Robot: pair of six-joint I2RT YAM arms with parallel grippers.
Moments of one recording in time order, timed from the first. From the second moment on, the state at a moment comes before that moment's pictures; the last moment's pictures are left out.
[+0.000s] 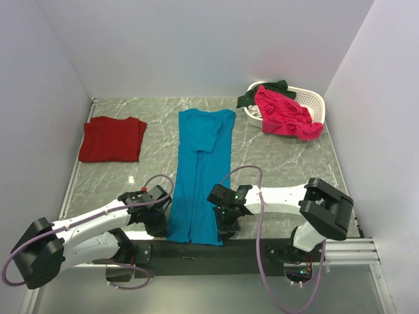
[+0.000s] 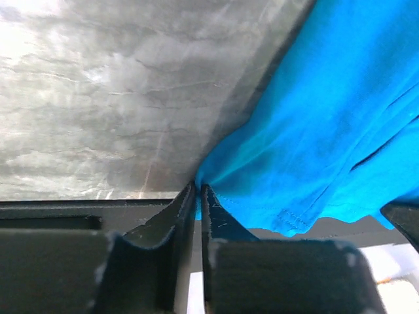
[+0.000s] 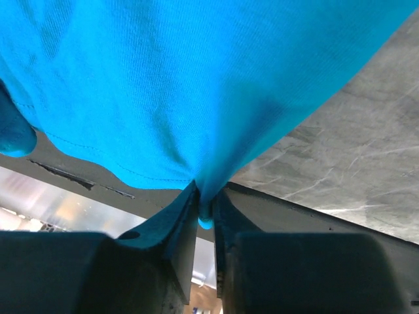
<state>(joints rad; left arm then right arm) -0.82 1.00 0.44 -0.76 0.09 -1.17 1.10 1.55 0.77 -0.57 -0.26 1.02</state>
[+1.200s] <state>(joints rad) -0.65 1.38 0.91 -0.82 0.22 -0.93 0.80 1.63 1.23 -1.00 -0.15 0.70</state>
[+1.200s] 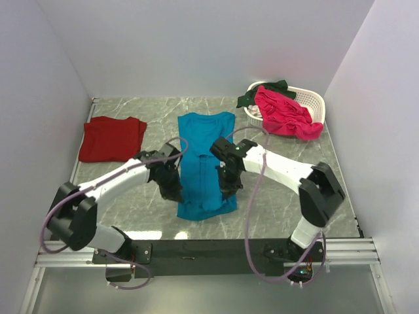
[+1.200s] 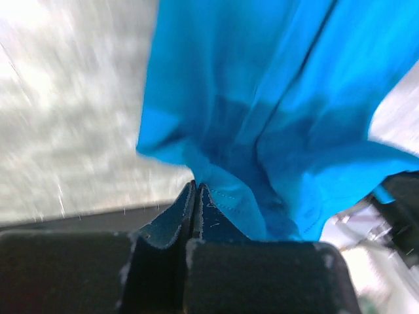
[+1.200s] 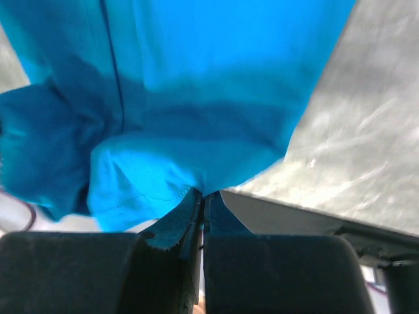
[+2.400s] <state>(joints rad) -0.32 1.97 1.47 -0.64 0.19 -0.69 0.46 2.22 1.89 -1.08 -0.06 0.48</state>
